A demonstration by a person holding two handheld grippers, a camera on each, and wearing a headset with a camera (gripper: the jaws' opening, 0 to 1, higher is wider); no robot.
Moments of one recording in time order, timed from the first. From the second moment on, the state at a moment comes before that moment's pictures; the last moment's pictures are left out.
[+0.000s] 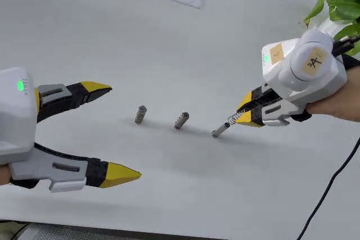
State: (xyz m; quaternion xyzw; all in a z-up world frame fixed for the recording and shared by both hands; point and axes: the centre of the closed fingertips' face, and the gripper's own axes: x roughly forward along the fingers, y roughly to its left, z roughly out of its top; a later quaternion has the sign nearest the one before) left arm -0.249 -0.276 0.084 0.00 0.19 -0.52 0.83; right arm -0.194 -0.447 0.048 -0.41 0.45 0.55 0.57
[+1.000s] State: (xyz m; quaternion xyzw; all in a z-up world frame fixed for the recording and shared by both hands) left arm -0.251 -0.279 0.081 0.00 0.19 -0.52 0.83; right arm -0.193 -0.448 0.039 -0.41 0.46 0.55 0.56
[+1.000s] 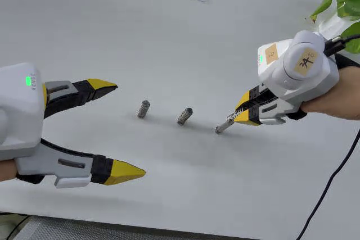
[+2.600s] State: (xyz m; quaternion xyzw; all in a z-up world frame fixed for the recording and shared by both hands) left arm -0.252 -0.281 0.078 -0.01 0.19 -0.52 0.83; right arm -0.198 -0.447 0.035 -0.41 0.47 0.55 0.55
